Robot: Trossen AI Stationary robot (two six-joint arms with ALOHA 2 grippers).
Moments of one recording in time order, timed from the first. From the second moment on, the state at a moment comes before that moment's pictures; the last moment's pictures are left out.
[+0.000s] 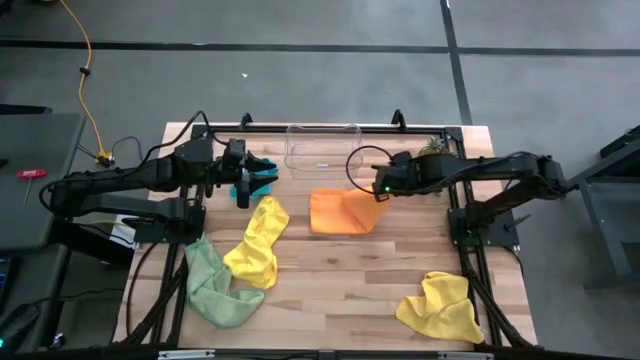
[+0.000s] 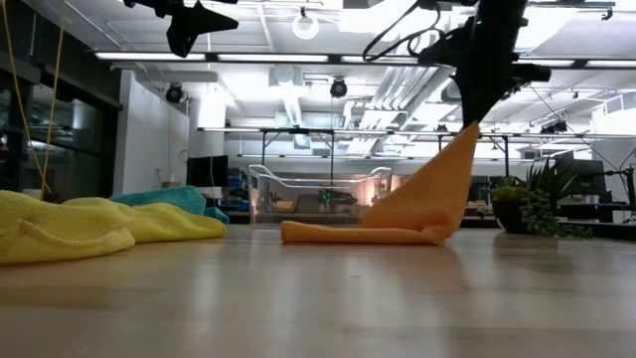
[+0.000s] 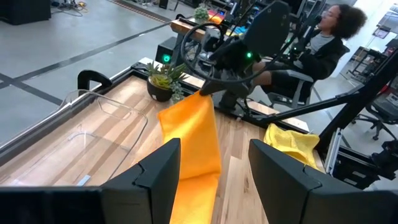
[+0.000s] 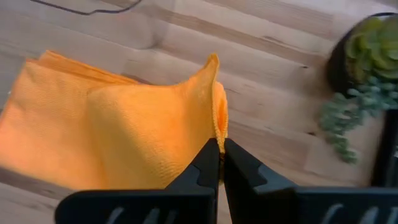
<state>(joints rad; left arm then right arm) 0.31 0.82 0.75 -0.15 0.04 -0.30 -0.07 1.37 1.16 -1.17 0.38 1.15</state>
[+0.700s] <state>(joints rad) 0.31 0.82 0.75 -0.15 0.04 -0.33 0.10 1.38 1.16 -1.44 0.38 1.54</state>
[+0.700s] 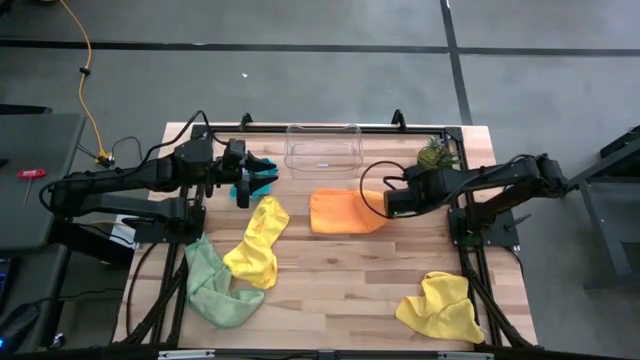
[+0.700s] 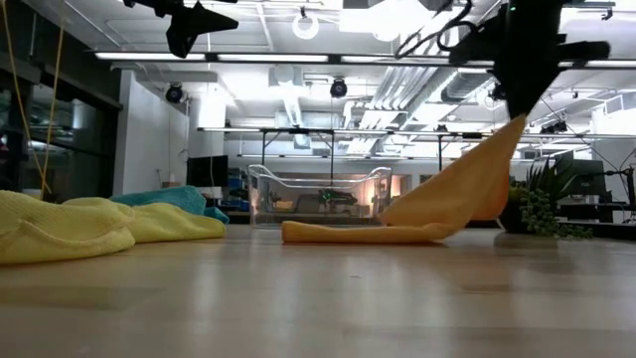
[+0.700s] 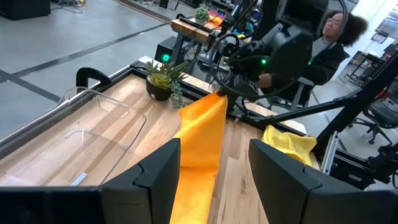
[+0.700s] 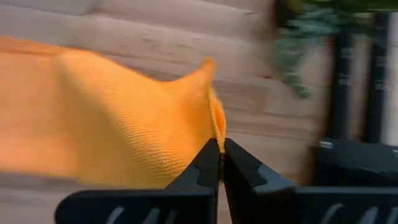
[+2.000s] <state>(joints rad) 0.23 1.86 0.75 0.35 0.05 -0.54 0.12 1.49 1.16 -1.31 0.38 1.54</state>
